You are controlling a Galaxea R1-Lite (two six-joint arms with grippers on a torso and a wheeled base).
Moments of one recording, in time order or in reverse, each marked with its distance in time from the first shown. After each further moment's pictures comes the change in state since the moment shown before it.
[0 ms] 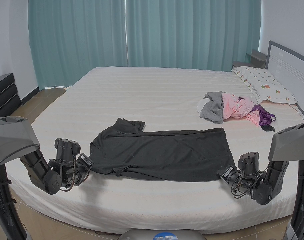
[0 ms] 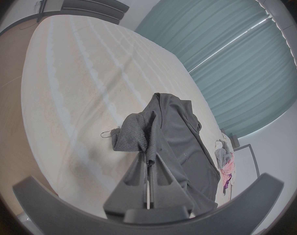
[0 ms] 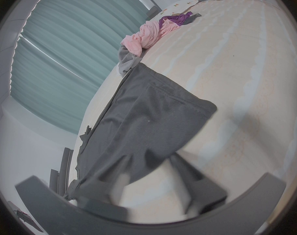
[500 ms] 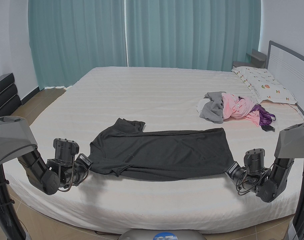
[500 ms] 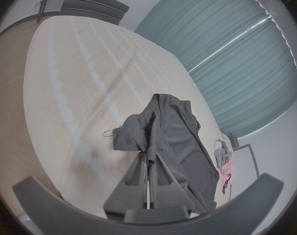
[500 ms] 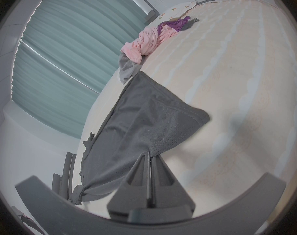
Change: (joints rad) left arm 0.000 -0.022 0.016 0.005 0.000 0.000; right arm -0.040 -0.049 0.017 -0.001 0.007 0.000
